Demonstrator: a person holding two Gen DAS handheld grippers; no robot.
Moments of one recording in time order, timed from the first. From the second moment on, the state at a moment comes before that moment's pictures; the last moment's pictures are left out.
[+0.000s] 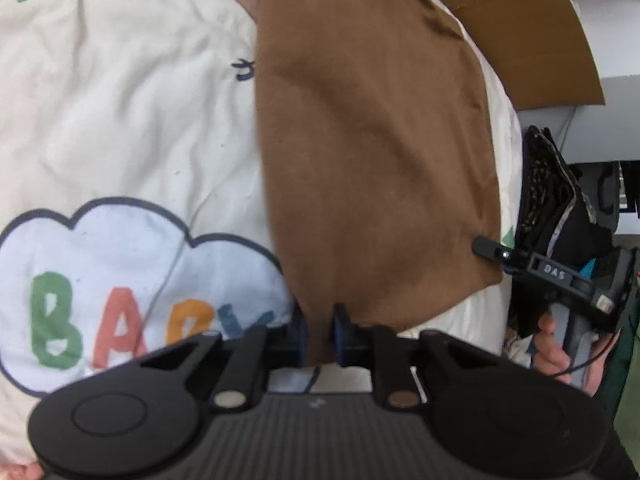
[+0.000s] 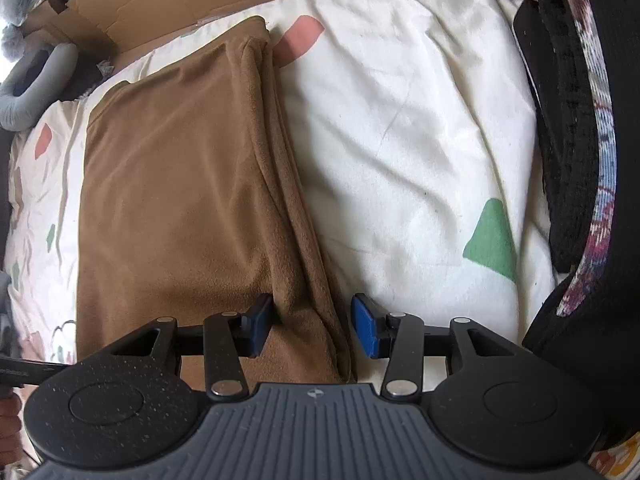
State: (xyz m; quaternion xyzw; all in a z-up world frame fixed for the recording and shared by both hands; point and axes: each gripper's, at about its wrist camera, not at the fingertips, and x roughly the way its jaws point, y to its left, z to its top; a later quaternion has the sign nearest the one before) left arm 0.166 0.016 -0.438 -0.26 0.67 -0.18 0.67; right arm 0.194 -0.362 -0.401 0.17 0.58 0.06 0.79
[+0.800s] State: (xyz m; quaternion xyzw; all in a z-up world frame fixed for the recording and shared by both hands) left arm 0.172 0.014 -0.421 -0.26 0.67 -0.17 0.68; right arm 0.204 -0.365 -0.398 0.23 0.61 0.09 0.75
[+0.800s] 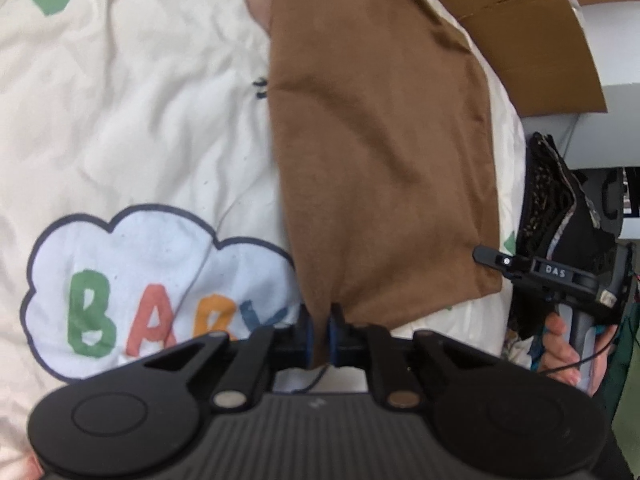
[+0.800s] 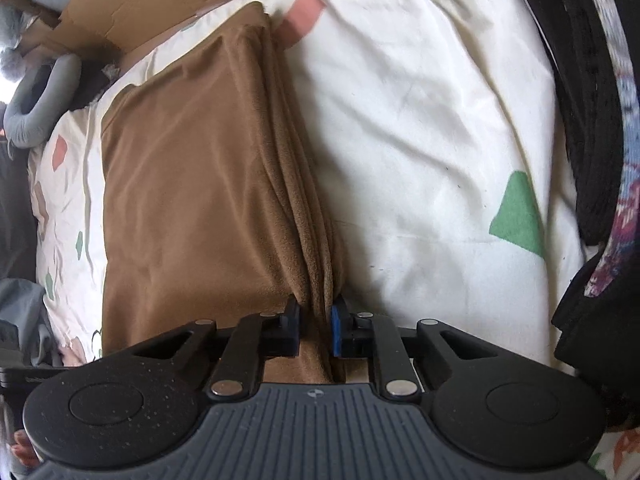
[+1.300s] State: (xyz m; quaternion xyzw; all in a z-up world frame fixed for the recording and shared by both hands) left arm 0.172 0.053 -0.374 -0.23 0.66 -0.17 0.70; right arm 0.183 -0.354 -0.373 0.28 0.62 0.13 0.73
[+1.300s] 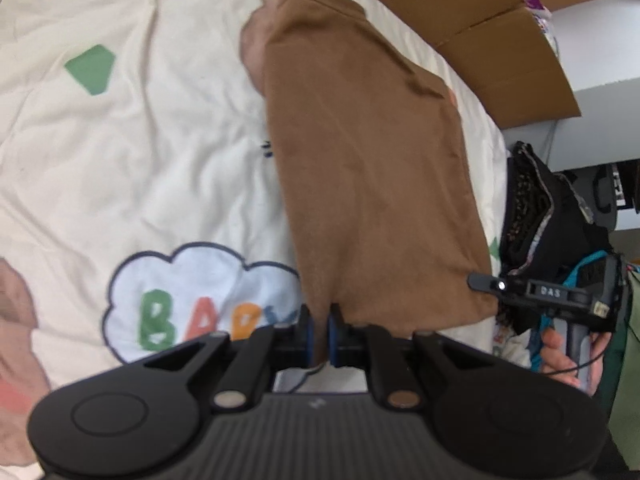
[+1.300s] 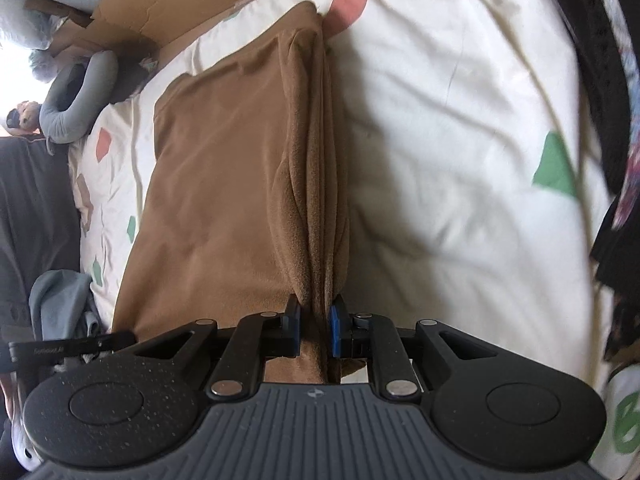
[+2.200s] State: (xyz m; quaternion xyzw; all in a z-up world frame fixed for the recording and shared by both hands) left arm 0.173 0.058 -0.425 -0.22 0.66 -0.17 0.70; right arm 0.179 -0.362 -0.398 0.27 0.61 0.11 0.74
